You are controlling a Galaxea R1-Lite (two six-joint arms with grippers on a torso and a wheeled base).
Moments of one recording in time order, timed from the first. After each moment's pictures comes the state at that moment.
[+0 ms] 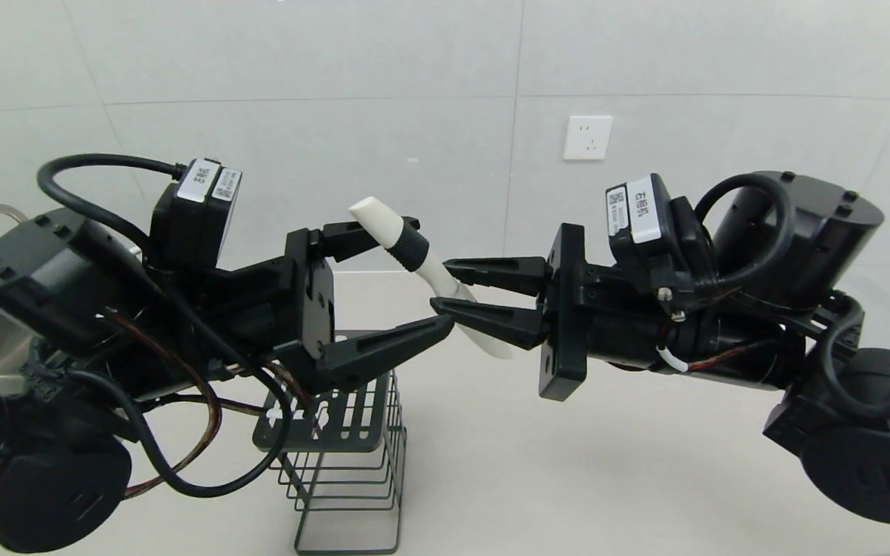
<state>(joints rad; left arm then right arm) -0.52 1.69 -0.59 -1.45 -0.84 -0.07 0.74 1.79 -0.83 -1.04 0.66 -0.34</state>
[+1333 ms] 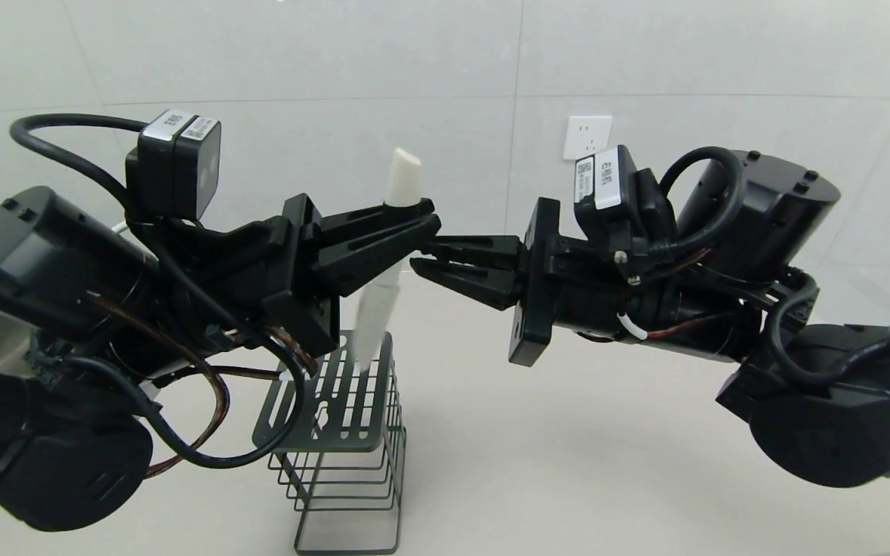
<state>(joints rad) -0.55 1.71 -0.66 -1.57 -0.80 -0.24 0.74 1.86 -0.95 -1.06 0.66 -0.33</state>
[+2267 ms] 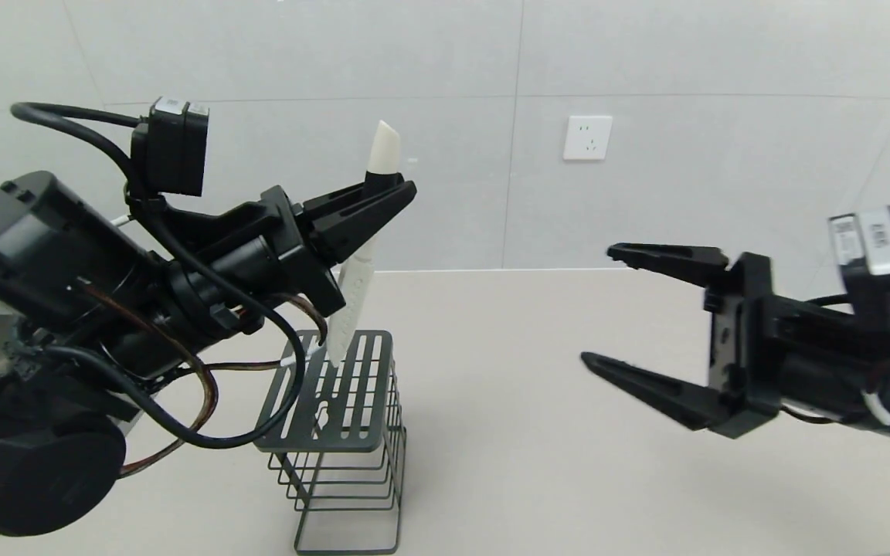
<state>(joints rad) -0.54 1.65 -0.66 -1.39 -0.53 -0.18 0.51 1.47 -0.48 -1.05 0.60 -0.32</state>
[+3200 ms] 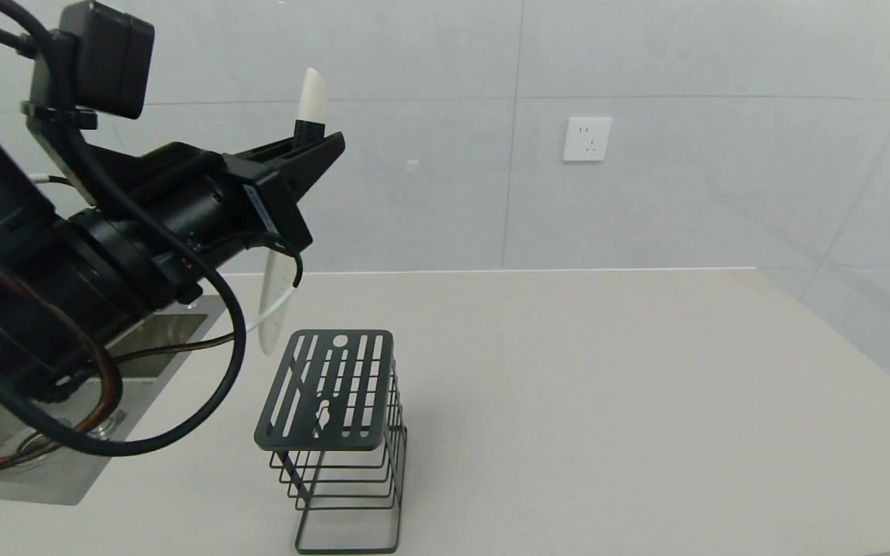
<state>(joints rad) -0.65 1.43 -0.79 -0.89 0.07 0.01 0.02 0.56 -0.05 -0.83 0.62 -0.30</state>
